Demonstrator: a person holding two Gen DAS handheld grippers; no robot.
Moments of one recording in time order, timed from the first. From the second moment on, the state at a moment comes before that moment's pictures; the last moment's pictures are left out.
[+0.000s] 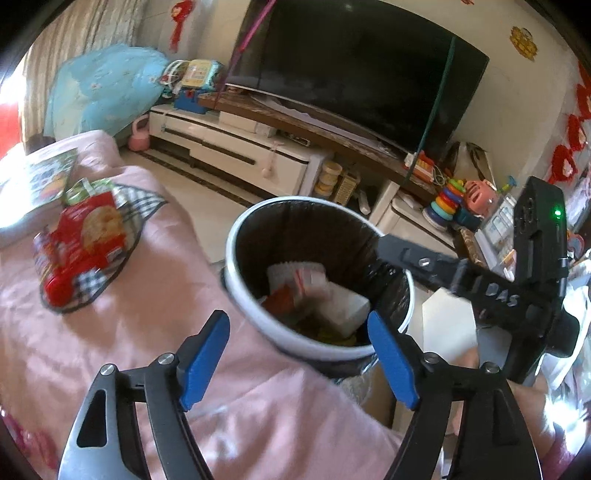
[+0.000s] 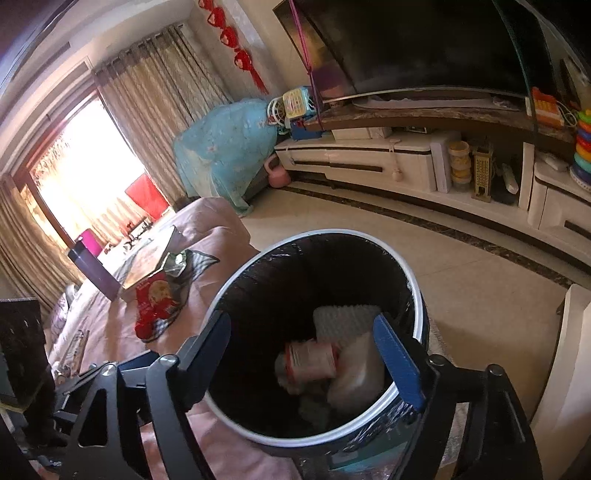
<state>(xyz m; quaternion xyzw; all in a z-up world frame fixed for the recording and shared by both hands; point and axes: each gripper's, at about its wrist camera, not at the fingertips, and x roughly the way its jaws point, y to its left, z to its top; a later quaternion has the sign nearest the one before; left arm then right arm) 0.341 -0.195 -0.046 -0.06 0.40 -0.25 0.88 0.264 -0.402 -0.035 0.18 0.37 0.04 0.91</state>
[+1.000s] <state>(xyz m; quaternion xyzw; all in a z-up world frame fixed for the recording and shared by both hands) 0.190 0.046 -0.036 -0.16 0.40 -0.08 0.90 0.211 -0.193 -0.055 0.10 0.40 0.23 0.88</state>
